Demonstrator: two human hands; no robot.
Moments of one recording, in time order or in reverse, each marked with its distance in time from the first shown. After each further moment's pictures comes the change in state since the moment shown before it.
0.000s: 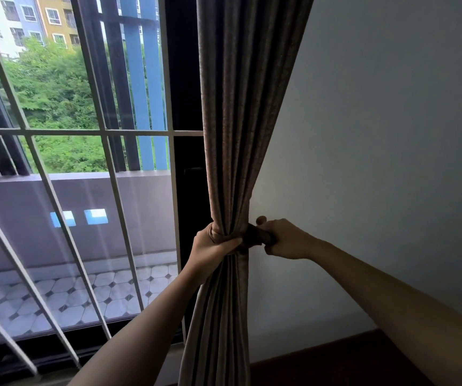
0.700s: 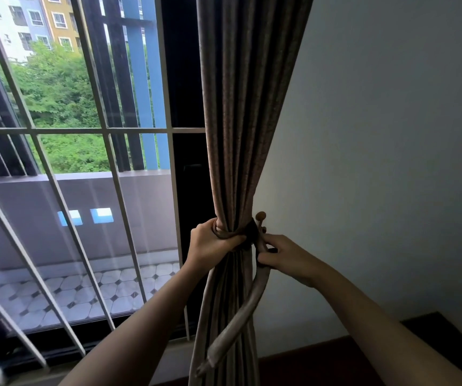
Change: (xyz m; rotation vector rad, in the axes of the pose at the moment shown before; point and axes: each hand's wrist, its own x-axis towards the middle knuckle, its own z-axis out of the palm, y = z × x) left_hand -0.010 0.021 0.008 0.328 0.108 0.077; right_hand -0.054 -0.035 0.025 0.692 0.037 0.067
